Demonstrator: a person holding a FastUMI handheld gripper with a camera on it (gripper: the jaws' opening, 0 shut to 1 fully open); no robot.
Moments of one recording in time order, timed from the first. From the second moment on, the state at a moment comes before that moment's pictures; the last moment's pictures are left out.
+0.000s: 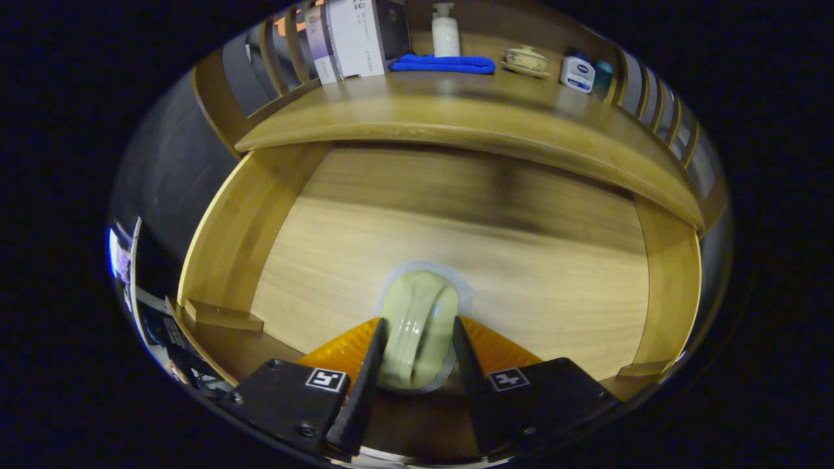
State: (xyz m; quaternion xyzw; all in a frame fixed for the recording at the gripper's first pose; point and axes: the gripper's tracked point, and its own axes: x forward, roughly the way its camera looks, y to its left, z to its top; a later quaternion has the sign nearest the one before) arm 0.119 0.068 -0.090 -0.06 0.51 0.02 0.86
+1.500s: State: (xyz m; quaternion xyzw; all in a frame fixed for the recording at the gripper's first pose) arm 0.126 0.056 0.032 -0.08 0.40 0.03 0.91
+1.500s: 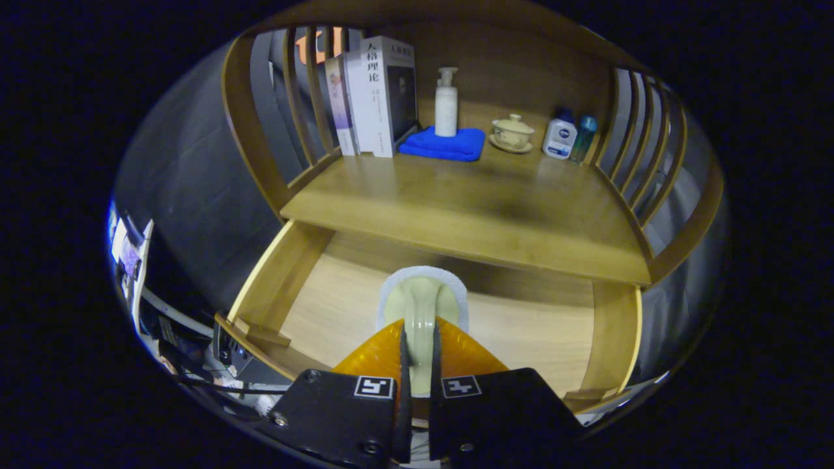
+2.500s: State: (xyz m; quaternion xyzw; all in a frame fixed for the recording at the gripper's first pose) arm 0.254 0.028 0.083 -0.02 0.38 -0.02 0.93
